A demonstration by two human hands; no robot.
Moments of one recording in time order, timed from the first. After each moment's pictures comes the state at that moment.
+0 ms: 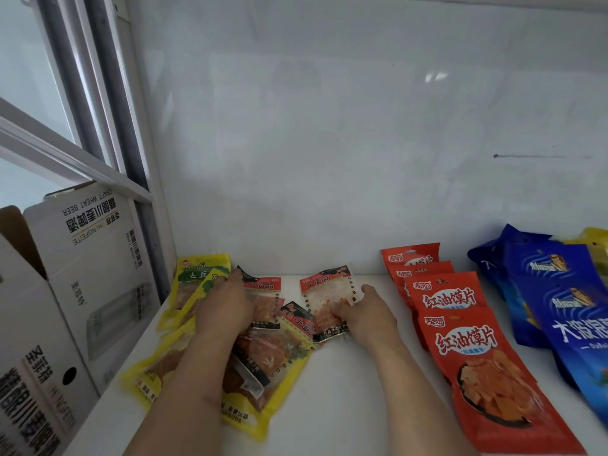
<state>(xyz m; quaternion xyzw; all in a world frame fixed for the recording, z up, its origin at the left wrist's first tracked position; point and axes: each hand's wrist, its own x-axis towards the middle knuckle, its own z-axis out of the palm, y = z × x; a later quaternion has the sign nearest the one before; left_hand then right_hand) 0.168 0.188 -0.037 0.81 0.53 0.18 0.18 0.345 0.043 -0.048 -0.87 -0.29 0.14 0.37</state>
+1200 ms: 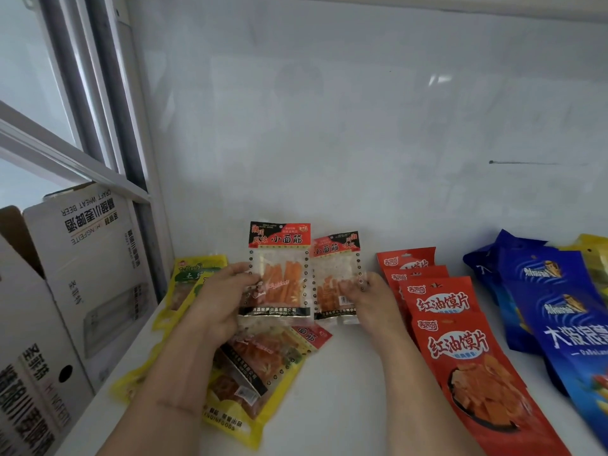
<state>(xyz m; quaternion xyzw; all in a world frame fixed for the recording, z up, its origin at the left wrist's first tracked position) 0.163 0.163 -0.004 0.49 0.38 0.36 0.70 0.373 0.043 -0.051 -0.72 -0.32 0.19 0.59</state>
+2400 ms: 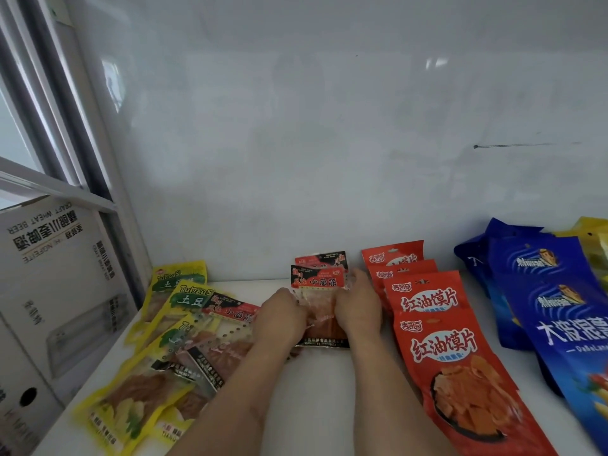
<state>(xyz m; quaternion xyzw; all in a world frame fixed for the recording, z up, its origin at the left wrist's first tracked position) 0.271 0.118 -0.048 0.79 0.51 0.19 0.29 0.385 0.058 -0.057 -0.81 -0.27 0.06 0.52</state>
